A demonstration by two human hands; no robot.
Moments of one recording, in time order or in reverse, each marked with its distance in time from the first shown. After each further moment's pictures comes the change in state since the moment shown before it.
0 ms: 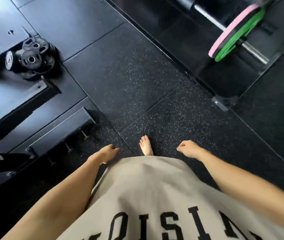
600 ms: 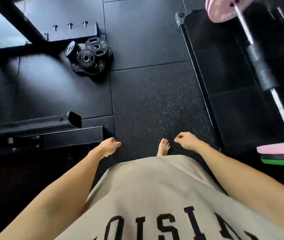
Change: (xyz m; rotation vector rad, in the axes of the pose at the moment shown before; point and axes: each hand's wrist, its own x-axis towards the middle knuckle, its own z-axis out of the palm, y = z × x) left_hand 0.148 0.165 -0.281 -0.473 0.252 -0.207; right_hand 0.249 -0.420 -0.259 -0.469 -0.123 -0.362
